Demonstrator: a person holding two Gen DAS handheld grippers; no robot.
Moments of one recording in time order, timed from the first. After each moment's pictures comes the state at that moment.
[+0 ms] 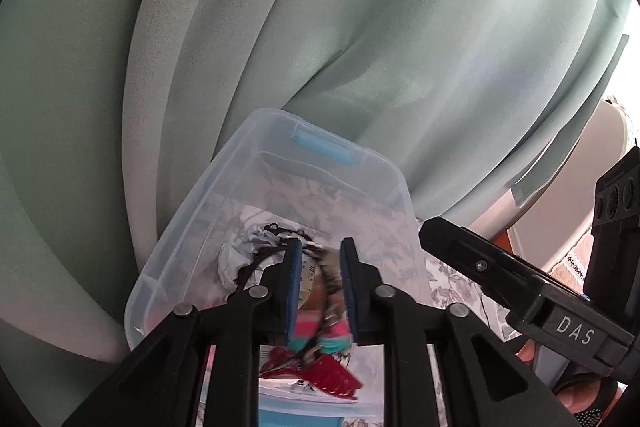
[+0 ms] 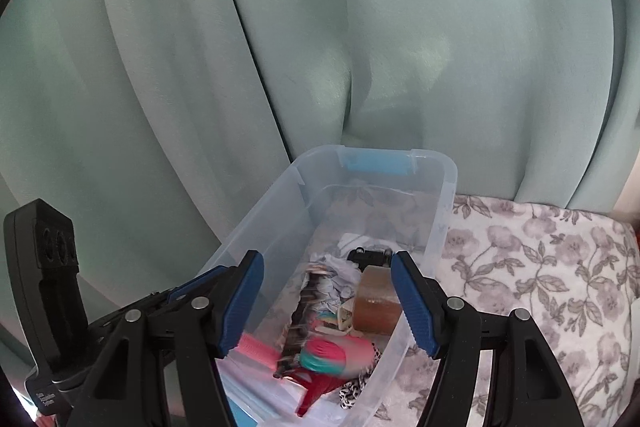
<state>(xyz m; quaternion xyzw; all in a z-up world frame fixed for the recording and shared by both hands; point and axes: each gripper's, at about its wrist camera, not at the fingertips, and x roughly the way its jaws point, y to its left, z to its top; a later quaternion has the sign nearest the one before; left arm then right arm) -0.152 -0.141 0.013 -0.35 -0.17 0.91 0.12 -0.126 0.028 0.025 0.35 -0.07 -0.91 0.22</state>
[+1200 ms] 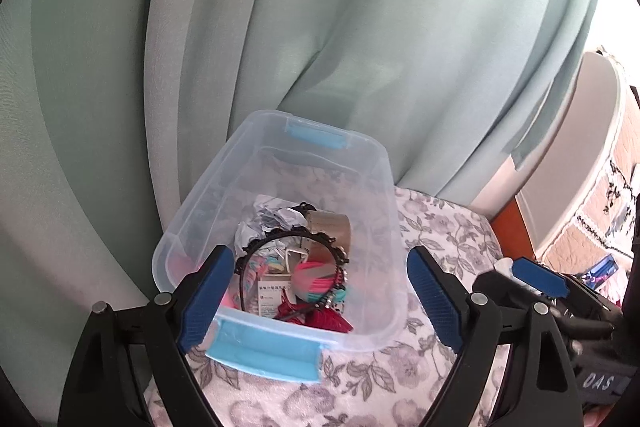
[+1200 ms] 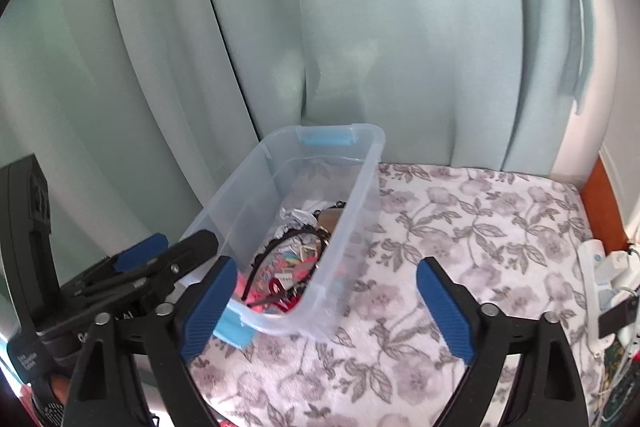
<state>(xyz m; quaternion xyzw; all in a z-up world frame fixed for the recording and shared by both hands) -0.093 -0.100 0.045 -0.36 -0.09 0.93 0.08 -0.037 0.081 0.045 0.37 -0.06 -0.91 0.16</state>
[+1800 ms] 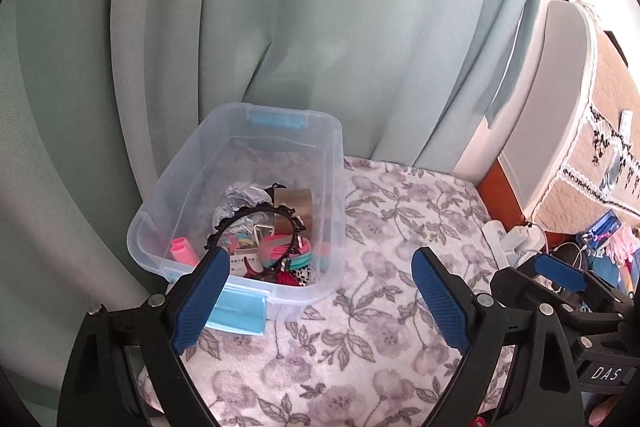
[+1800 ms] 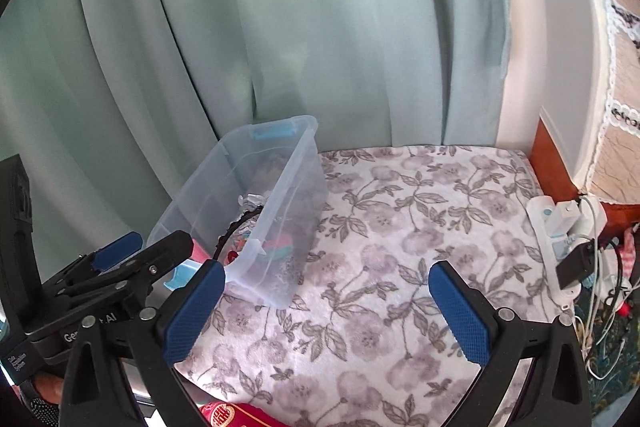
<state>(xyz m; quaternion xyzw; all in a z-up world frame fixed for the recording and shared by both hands) -0.052 -0.040 0.054 -0.37 -0.03 0.92 0.10 0.013 0.151 0.042 0.37 -0.10 -0.92 0.11</state>
